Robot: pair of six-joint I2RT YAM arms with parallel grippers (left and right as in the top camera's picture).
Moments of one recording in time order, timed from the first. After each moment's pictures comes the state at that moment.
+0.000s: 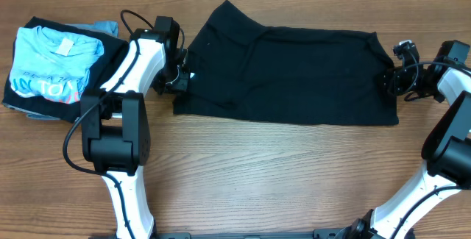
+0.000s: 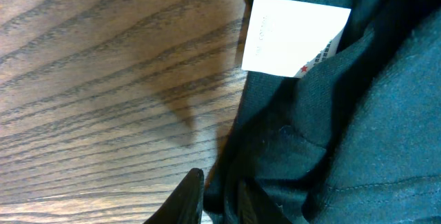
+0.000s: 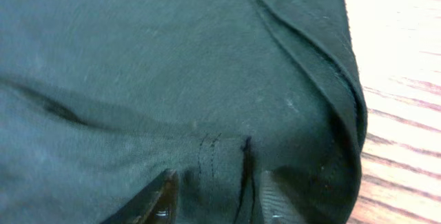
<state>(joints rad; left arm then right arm) -0.12 2.18 1.66 -1.04 0.01 0.00 -0.50 2.13 1.43 -0.56 -0.59 -0.69</state>
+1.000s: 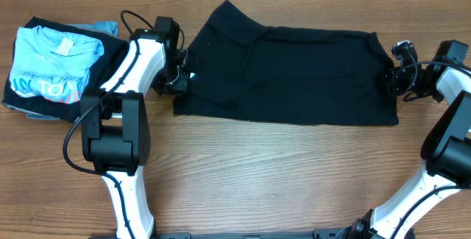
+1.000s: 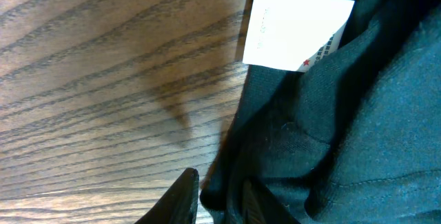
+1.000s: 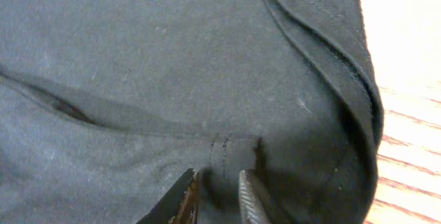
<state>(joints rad) -0.12 2.18 1.66 -1.05 0.01 0.00 -0.49 2.13 1.43 -0.58 -0.60 -0.69</state>
